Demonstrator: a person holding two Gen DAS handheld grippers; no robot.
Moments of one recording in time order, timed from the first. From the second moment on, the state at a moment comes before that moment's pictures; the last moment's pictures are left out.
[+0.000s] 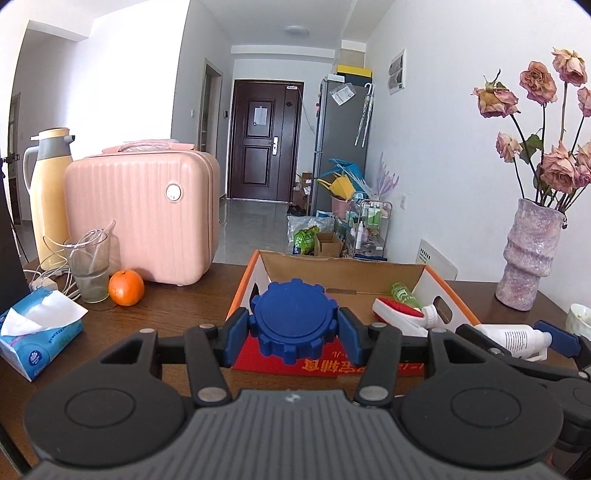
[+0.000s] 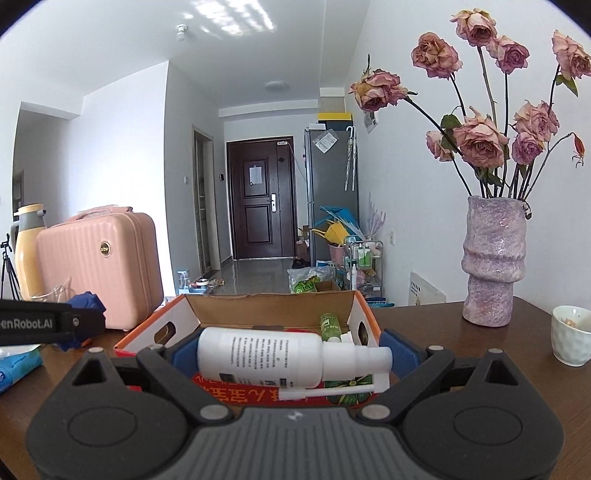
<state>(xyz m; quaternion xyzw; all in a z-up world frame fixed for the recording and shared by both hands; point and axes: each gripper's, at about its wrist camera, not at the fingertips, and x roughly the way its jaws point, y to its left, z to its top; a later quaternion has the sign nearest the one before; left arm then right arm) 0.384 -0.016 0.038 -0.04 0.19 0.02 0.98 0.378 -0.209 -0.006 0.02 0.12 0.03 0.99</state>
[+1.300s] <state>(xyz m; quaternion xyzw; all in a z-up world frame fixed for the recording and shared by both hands) 0.486 -0.026 0.031 -0.04 0.20 0.03 0.98 0.477 -0.224 -0.006 0.02 0.14 0.03 0.99</state>
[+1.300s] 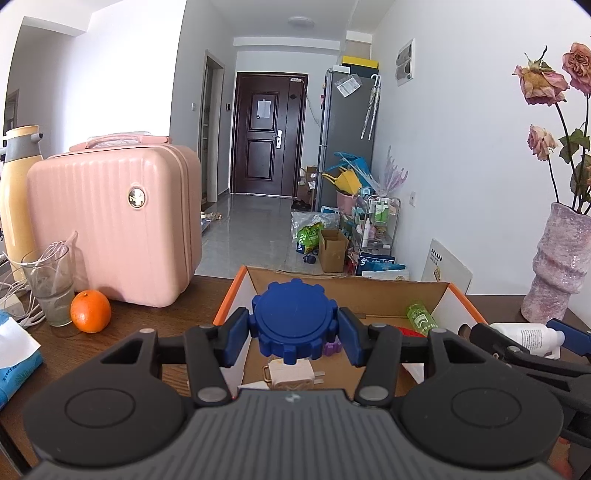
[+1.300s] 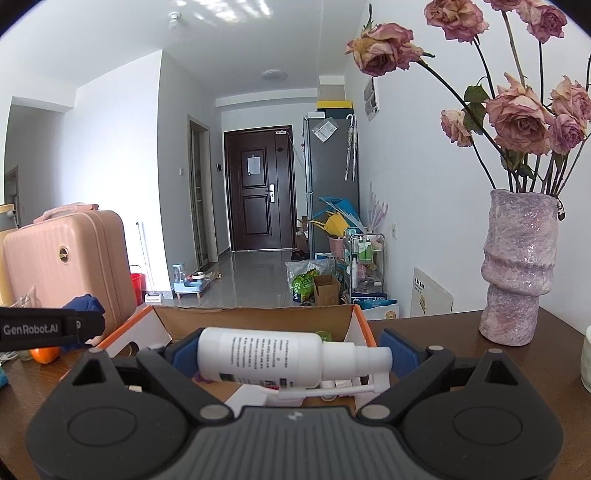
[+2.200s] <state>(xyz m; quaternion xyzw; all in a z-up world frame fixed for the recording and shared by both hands) 0.547 -0.030 0.013 -0.01 0.22 0.03 0.97 0.523 -0.215 -0.015 0.01 0.16 0.04 0.99</state>
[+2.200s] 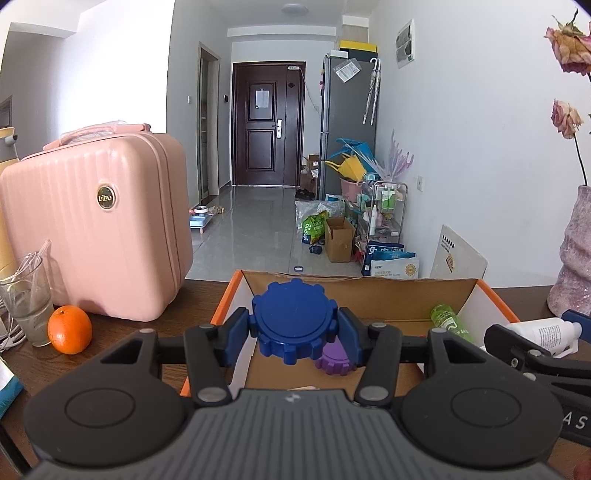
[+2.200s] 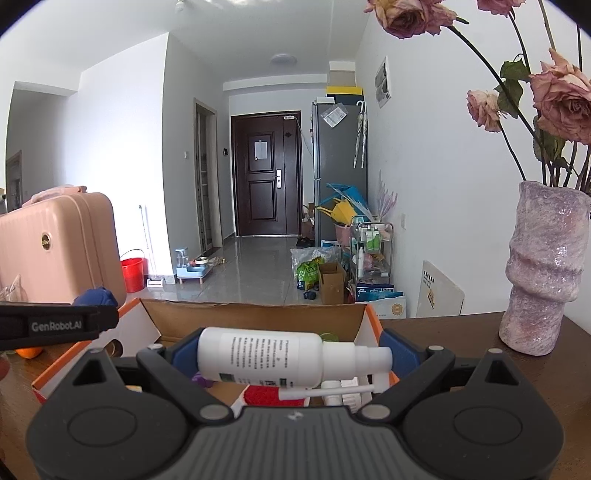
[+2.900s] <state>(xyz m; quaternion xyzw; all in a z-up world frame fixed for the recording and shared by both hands) 0.565 -0.030 -0.001 0.00 0.23 0.05 0.97 0.543 -0.216 -0.023 0.01 0.19 0.04 0.98</state>
